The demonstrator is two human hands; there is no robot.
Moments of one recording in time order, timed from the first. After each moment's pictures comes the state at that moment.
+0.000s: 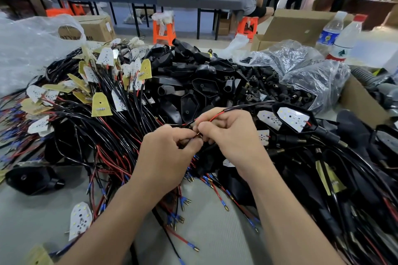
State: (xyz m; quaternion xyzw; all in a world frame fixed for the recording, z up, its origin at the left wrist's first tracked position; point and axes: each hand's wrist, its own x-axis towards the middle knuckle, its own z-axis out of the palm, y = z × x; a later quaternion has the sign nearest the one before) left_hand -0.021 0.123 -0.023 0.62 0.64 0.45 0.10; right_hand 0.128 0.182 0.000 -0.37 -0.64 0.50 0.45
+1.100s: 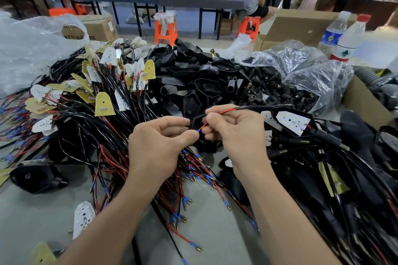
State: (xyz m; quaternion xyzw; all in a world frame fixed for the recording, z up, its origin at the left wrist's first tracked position) left_hand -0.029 0.128 -0.021 0.45 0.62 0.59 0.26; right_hand 0.119 0.183 -0.006 -0.38 -0.53 0.52 0.55
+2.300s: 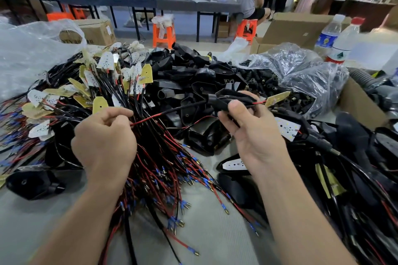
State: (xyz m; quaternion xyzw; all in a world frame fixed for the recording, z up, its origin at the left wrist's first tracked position) left_hand -0.069 0.121 0.004 0.27 0.73 0.62 0.06; right_hand 0.143 0.201 0.004 -0.27 -0.40 0.64 0.60
